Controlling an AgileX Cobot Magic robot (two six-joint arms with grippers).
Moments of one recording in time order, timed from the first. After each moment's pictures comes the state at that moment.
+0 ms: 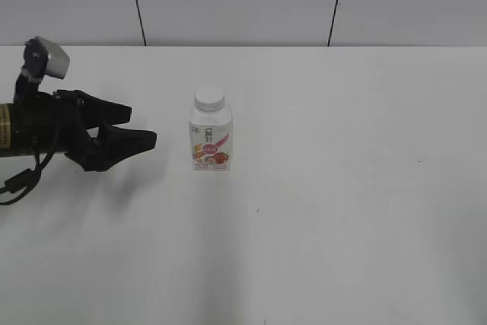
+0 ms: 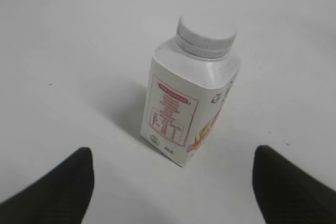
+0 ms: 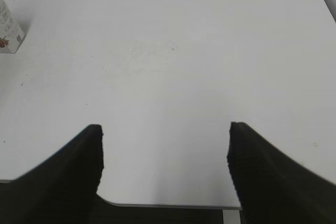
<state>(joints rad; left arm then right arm) 0.01 1.87 -0.69 1.34 -0.96 -0.70 -0.05 -0.01 -0.51 0.17 1.10 -0.18</state>
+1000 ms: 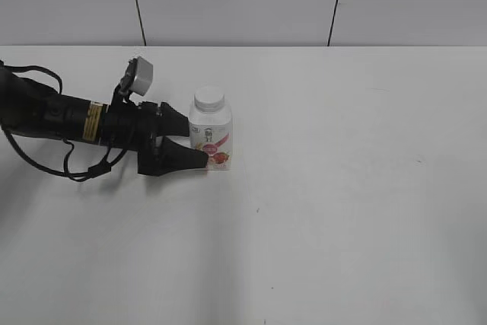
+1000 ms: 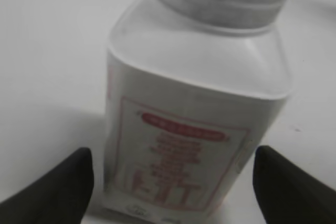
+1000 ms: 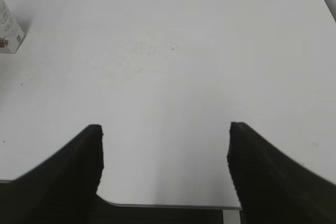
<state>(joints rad) -0.10 2.35 -1.27 1.70 -1.13 -0.86 -0.05 -0.01 -0.51 0.17 1.10 -0.18</state>
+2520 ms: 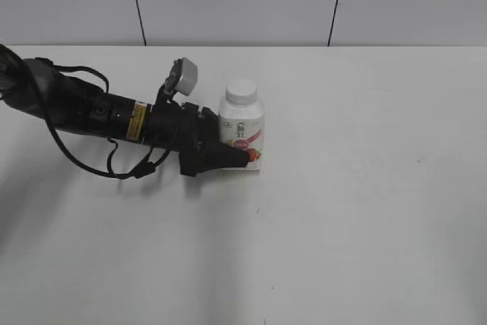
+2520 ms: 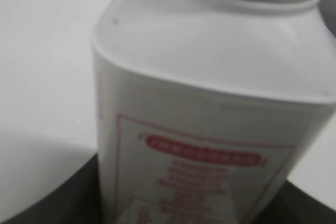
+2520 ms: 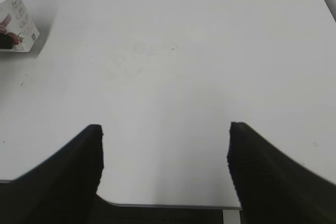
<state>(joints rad) -0.24 2.39 -1.36 1.66 -1.13 -0.93 -0.05 -0.01 -0.51 0.17 1.10 -0.18</state>
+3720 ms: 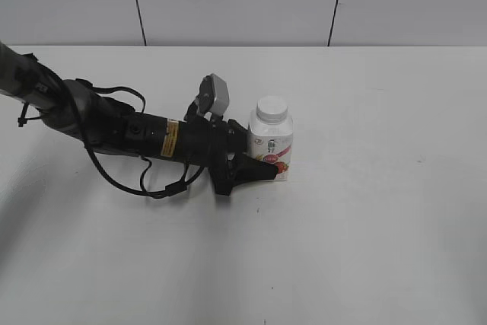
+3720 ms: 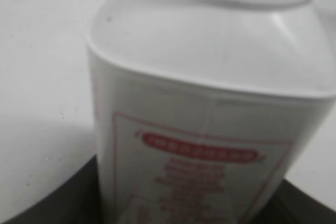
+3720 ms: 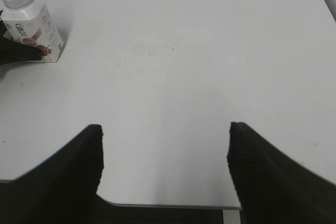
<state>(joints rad) -0.35 2.45 -1.37 1.48 -1.04 -0.77 -0.05 -0.01 -0.51 0.17 1.10 -0.18</state>
